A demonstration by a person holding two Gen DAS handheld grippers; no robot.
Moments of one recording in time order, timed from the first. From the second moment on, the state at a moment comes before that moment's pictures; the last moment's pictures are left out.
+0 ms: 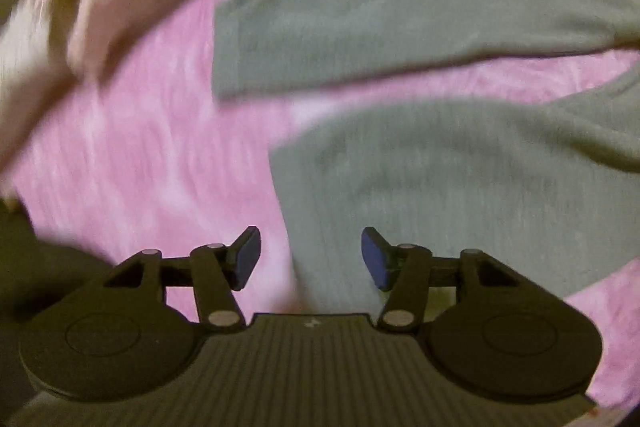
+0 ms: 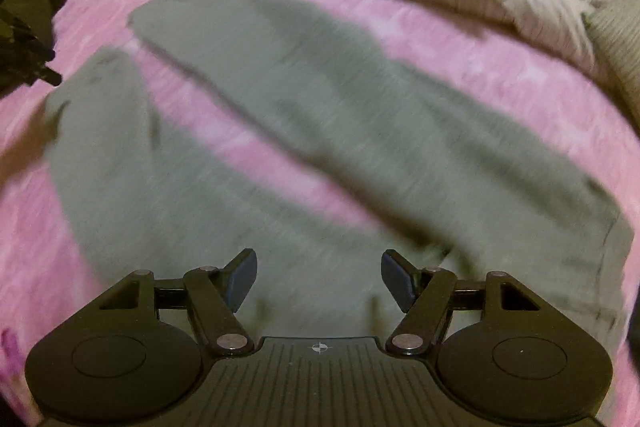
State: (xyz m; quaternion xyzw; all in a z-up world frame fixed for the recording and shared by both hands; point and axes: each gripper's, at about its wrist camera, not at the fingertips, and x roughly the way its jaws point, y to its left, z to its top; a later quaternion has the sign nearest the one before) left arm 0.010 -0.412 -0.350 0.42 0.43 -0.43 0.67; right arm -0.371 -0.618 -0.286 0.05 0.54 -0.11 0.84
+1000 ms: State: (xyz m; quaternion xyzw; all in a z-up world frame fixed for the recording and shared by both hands) left arm -0.075 -0.190 -0.325 0.30 0.56 -0.35 0.69; right arm -0.516 -0.583 -0.265 0.15 0.53 -0.32 0.77
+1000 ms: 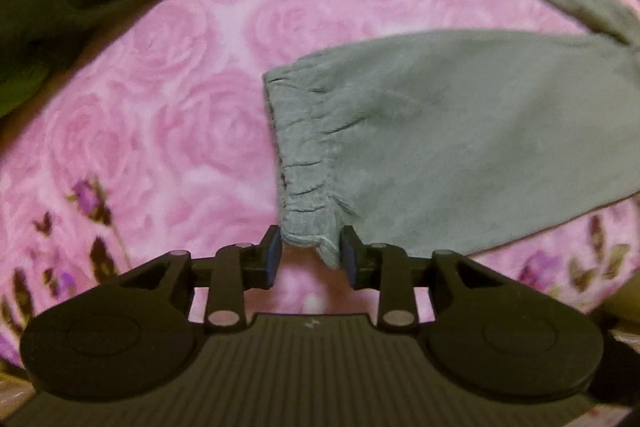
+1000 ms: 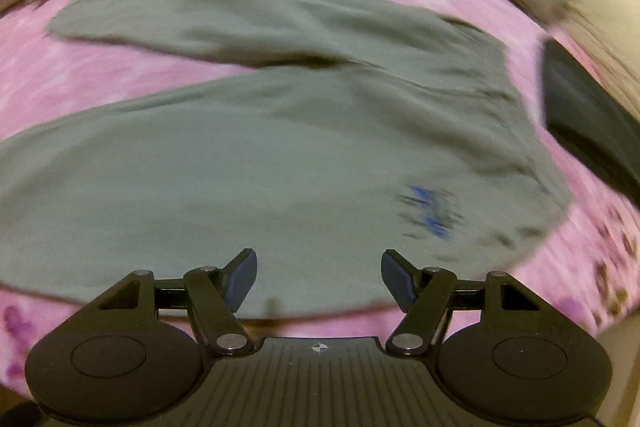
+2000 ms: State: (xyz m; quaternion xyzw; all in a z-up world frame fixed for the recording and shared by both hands) left arm -0.347 -0.429 -0.299 0.42 0.37 -0.59 0.58; right arm -0.744 -0.841 -0.294 0.44 0.29 -0.46 0.71
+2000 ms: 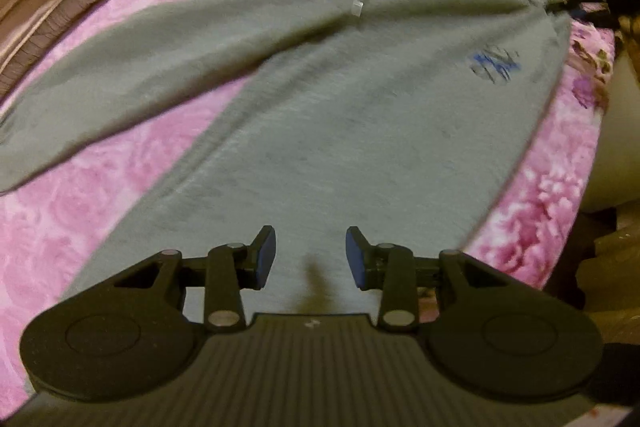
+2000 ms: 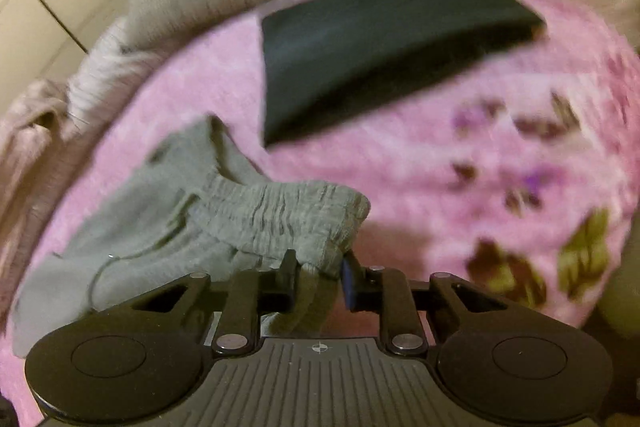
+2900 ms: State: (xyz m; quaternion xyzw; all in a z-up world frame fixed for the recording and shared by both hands) left arm 0.007 -0.461 -0.403 0.62 0.09 -0.54 0.56; right arm -0.370 -0.672 -0.307 0.16 0.47 -0.29 0.82
